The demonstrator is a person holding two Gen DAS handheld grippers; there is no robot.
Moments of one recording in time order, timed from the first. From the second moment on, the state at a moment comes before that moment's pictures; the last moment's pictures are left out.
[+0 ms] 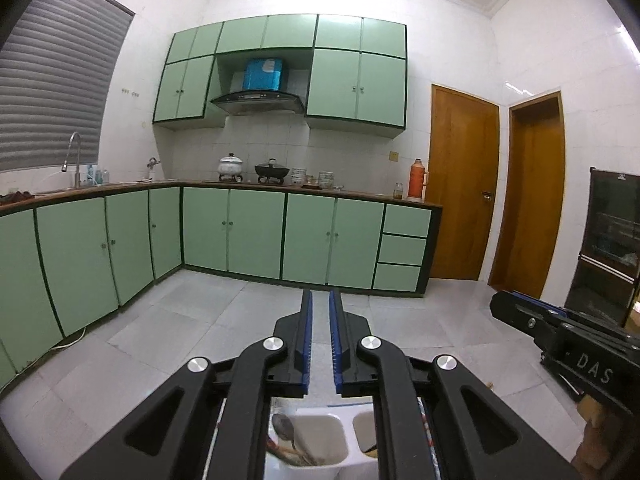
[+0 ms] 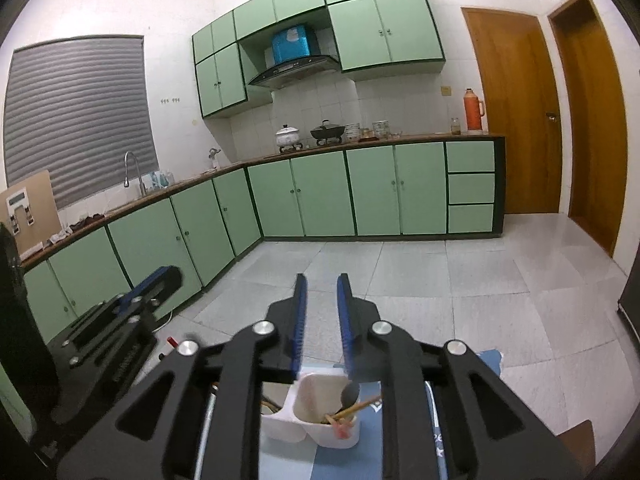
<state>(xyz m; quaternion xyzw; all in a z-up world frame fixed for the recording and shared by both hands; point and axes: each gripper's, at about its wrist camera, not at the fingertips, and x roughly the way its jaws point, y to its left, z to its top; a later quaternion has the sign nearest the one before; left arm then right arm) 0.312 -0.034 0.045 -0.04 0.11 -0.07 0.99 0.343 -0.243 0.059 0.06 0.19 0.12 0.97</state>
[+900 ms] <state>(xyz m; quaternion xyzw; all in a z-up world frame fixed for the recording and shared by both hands) 0.162 -0.014 0.018 -0.01 0.19 -0.06 0.98 0.171 -0.255 0.013 0.04 0.21 0.14 0.97</state>
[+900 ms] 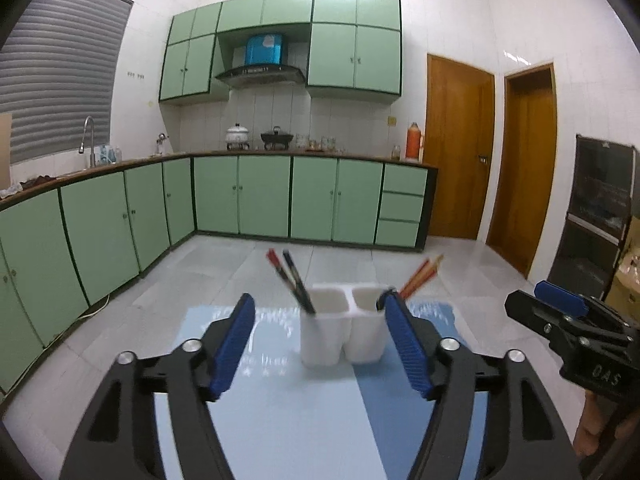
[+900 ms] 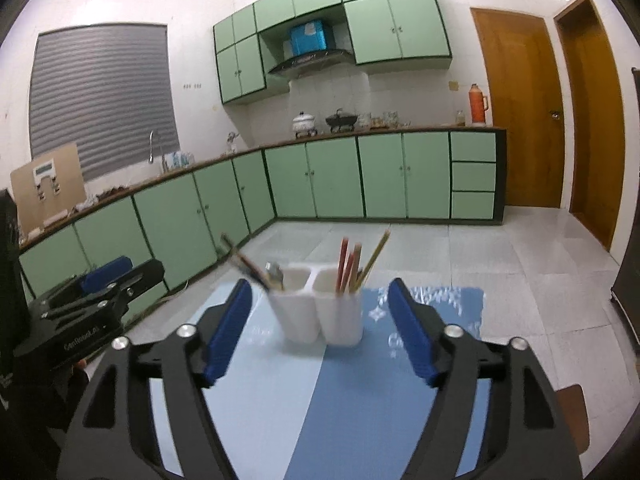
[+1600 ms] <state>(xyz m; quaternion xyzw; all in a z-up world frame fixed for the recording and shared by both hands) 0.103 -0.024 0.020 0.02 0.18 -0.06 0.98 0.119 -0.260 0.021 0.04 0.21 0.15 0.97</state>
